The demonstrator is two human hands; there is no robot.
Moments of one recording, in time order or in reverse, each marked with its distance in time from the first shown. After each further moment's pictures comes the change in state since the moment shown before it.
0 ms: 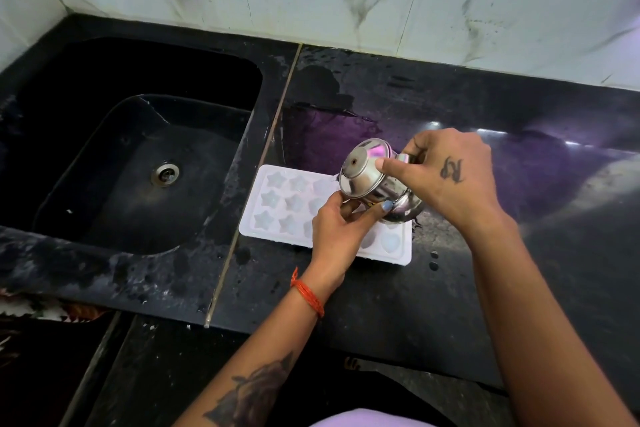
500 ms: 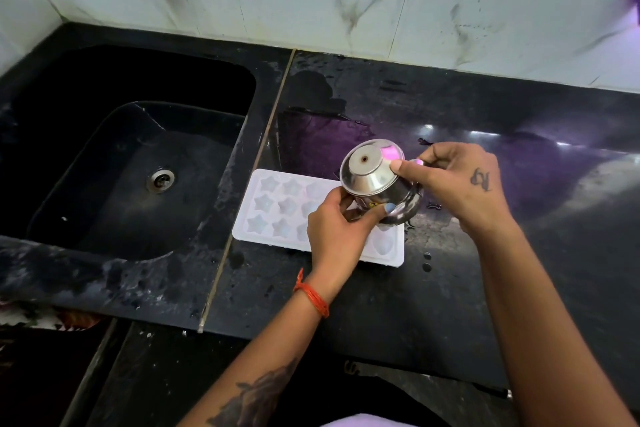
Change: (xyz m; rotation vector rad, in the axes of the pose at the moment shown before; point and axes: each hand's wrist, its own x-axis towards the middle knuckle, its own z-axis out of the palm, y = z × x) left_hand -0.006 0.012 0.012 0.308 0.138 0.156; right_hand -0.006 0.030 -0.001 0.403 0.008 0.242
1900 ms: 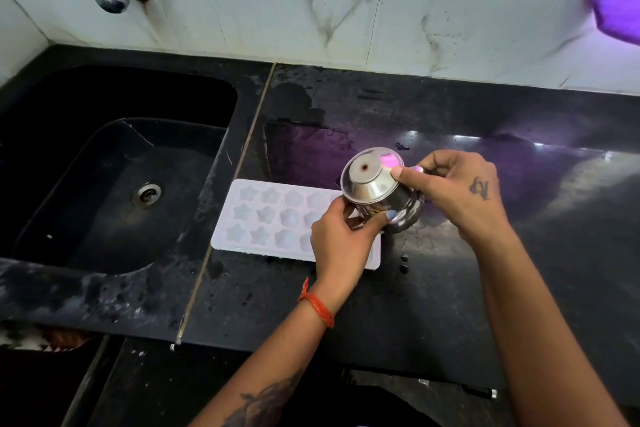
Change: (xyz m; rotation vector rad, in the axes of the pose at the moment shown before) left_hand -0.014 0.009 0.034 0.034 -0.002 0.034; right_hand -0.006 0.018 -0.030 0.020 0.053 0.001
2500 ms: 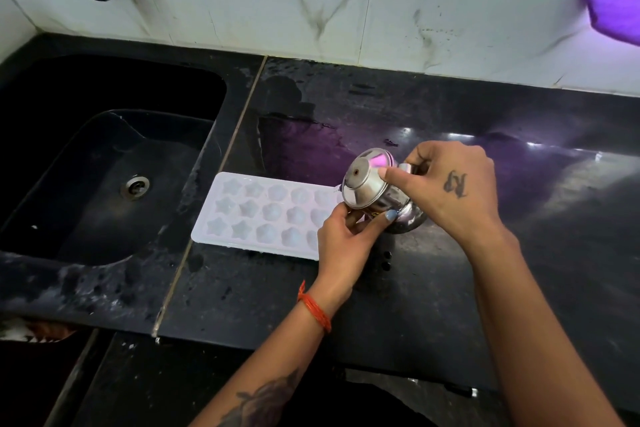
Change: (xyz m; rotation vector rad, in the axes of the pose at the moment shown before) left_hand -0.010 -0.007 0.031 -0.337 -0.119 -0.141; right_hand -0.001 -0.010 -0.015 -0.411 0.006 -0.171
